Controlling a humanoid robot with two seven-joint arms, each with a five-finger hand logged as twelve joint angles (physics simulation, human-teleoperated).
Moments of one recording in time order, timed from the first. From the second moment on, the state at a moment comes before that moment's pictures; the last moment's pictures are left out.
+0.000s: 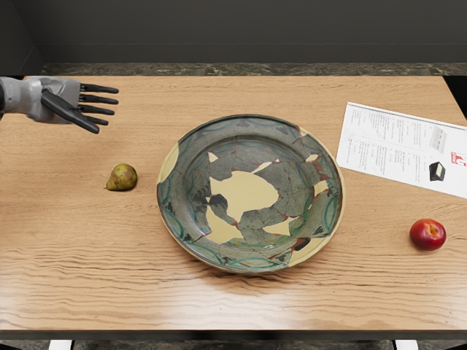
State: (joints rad) left arm -1.18 0.70 -0.32 -0.77 -0.05 -0.61 0.57; right arm -0.10 0.00 -0.10 0.26 -0.05 0.15 -0.13
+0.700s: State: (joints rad) left arm -1.26 0.68 -0.20 -0.90 0.47 -0.43 0.46; right arm -0.12 0.00 -0.10 0.26 -0.05 0.15 -0.13
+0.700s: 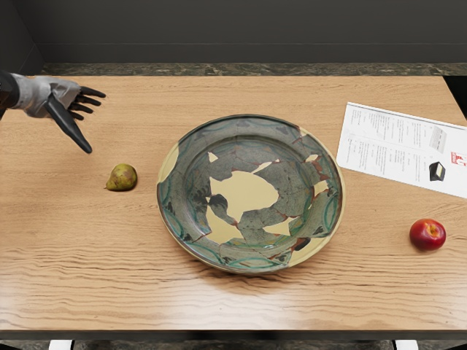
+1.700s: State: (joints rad) left arm -1.25 0.60 0.36 -1.38 0.52 0.55 0.26; right arm -0.12 0.00 -0.10 0.26 -0.05 0.15 -0.13
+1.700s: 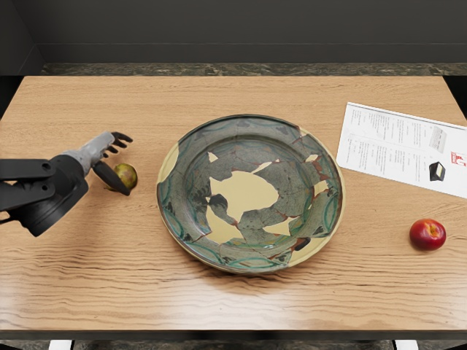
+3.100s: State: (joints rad) left arm -1.32 0.70 0.35 -1.51 0.51 0.53 0.26; right arm -0.12 0.00 -0.10 0.26 -0.05 0.15 -0.13
